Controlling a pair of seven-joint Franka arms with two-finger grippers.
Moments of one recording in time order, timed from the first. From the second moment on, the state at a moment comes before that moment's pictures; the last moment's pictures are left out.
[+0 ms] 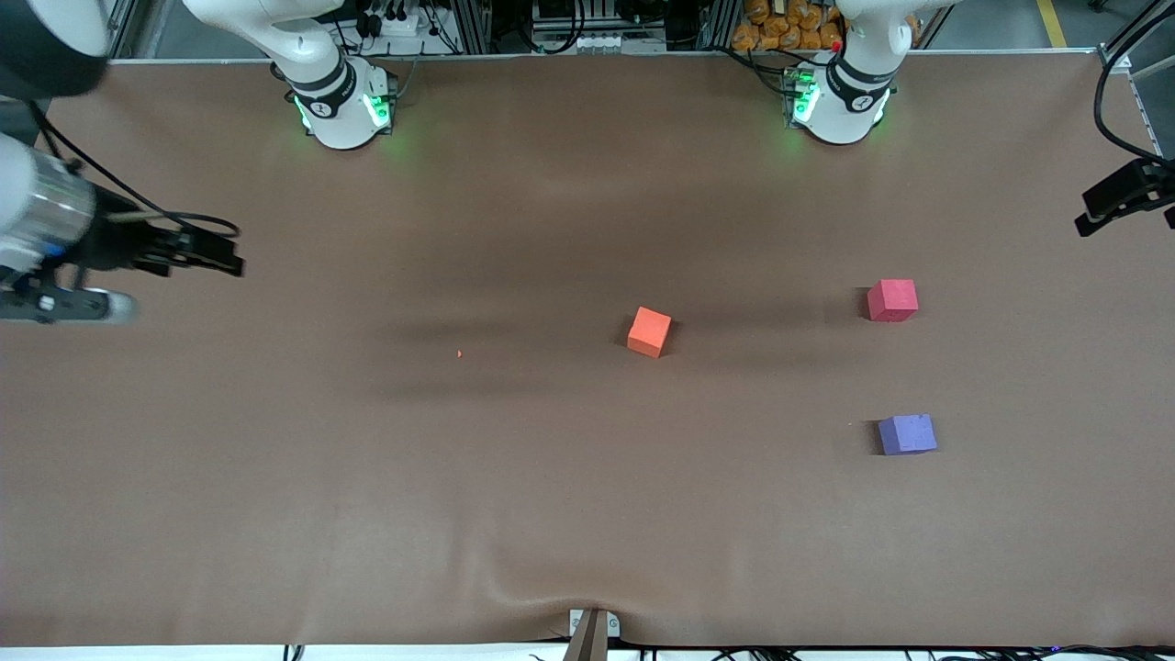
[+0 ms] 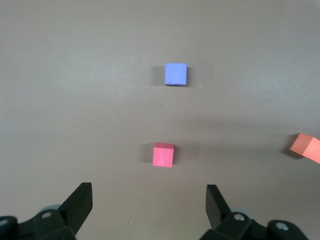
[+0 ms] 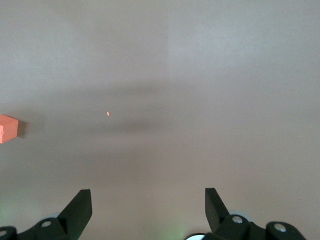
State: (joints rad) left arm 0.22 -0.02 -0.19 -1.52 0.02 1.53 -0.02; right arm 0.11 0.17 -0.06 -1.35 0.13 1.39 0.11
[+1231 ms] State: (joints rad) left arm -0.33 0.41 -0.37 -1.55 0.05 1.82 -0.51; right arm 0.00 0.13 -0.03 -1.36 0.02 1.34 0.01
